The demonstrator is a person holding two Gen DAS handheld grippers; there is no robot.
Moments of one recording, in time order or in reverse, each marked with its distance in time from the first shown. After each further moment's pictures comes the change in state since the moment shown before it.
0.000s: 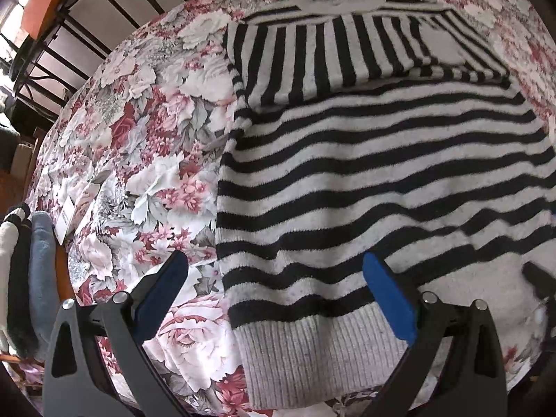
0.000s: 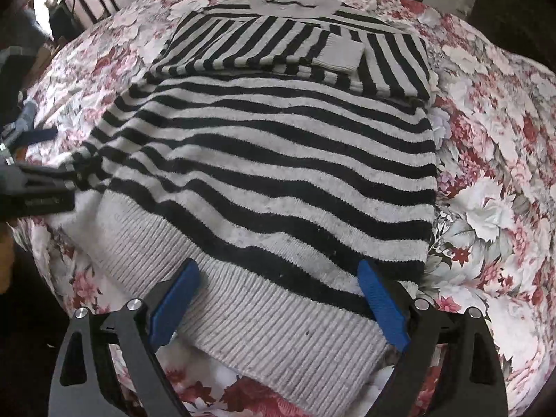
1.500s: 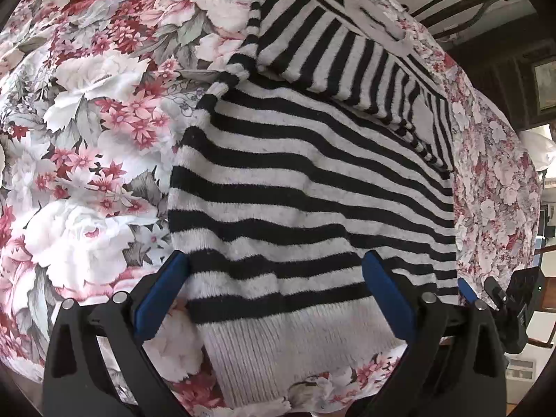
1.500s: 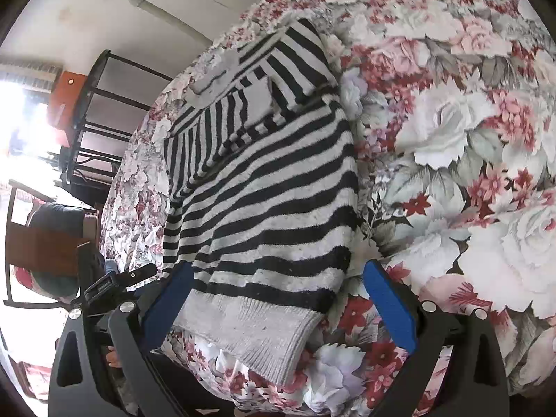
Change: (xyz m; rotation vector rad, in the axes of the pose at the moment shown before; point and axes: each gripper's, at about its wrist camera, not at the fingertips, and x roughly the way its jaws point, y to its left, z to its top) left arm 0.041 0.085 0.012 -0.424 0.196 -0.628; right arm -0.031 -0.113 -0.022 0.606 -0.110 0.436
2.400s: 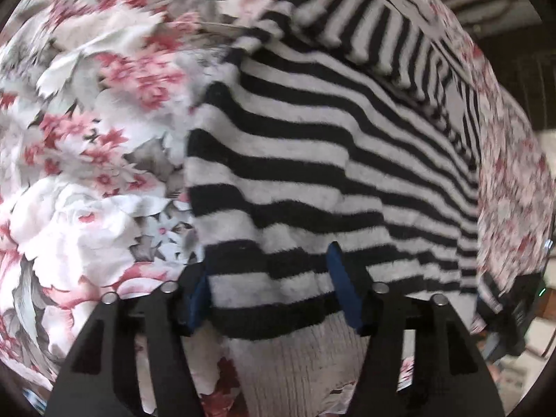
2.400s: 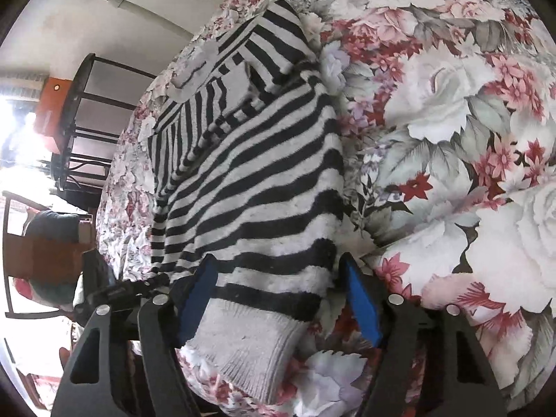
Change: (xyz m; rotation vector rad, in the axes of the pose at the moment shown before) left arm 0.027 0.017 -0.007 -0.001 0.088 0.057; right arm 0.014 -0.015 -0.004 0.036 0.023 -0.008
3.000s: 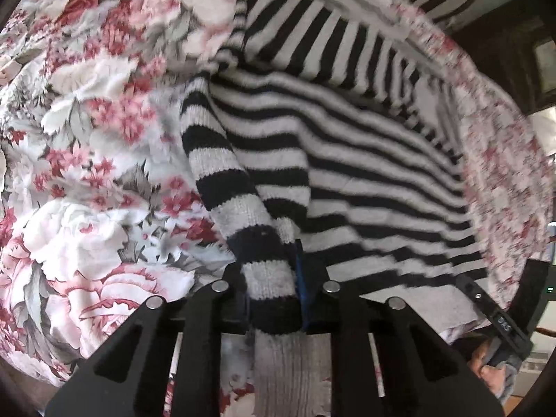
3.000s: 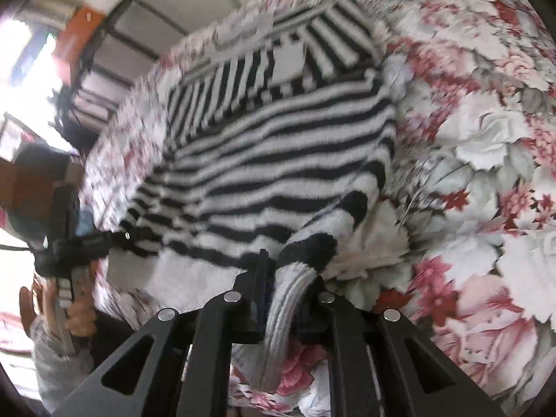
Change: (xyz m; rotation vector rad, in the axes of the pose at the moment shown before) left arm -0.029 -0.028 -0.006 0.057 -0.120 -0.028; right arm 0.003 0.037 -0.019 -0.236 0.019 -0.056
